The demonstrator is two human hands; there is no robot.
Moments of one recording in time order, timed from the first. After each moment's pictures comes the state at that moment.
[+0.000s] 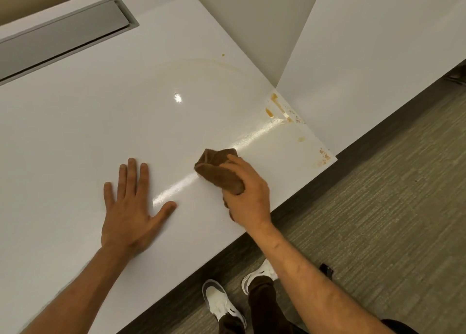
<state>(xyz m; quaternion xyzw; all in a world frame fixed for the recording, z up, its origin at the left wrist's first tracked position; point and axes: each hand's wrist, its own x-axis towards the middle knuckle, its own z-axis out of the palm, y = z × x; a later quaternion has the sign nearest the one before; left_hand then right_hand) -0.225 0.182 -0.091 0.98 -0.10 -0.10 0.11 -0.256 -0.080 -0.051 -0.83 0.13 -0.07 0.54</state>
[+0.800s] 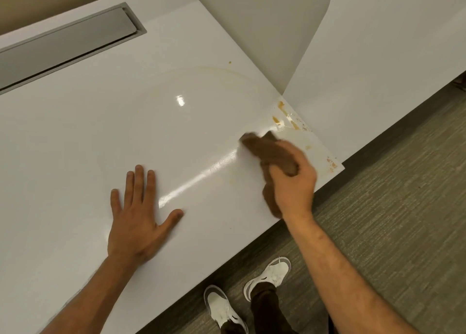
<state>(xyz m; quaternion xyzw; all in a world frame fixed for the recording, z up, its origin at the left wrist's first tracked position) -0.225 0.182 -0.091 0.98 -0.10 -0.10 0.12 -0.232 -0.133 -0.032 -0.73 0.27 -0.15 0.61</state>
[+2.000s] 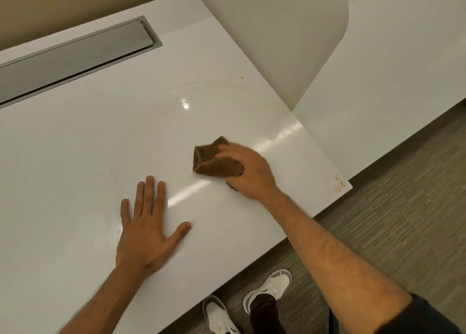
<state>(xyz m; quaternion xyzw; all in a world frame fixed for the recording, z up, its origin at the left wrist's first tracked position) -0.224 0.183 -0.091 0.98 -0.11 -0.10 0.12 -0.148 -0.101 -0.064 -0.89 -0.06 0.03 0.44</state>
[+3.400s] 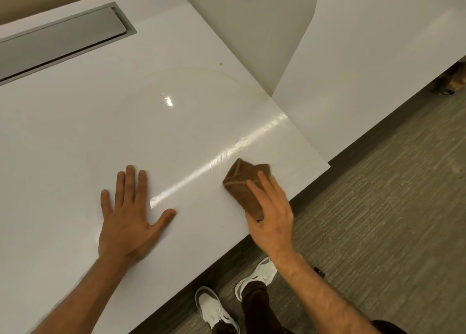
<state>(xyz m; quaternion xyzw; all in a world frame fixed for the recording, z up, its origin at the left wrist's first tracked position) -0.225 0.183 -0.095 0.98 -0.10 -0.09 0.12 -0.297 -0.116 -0.072 -0.94 0.11 -0.09 0.30</state>
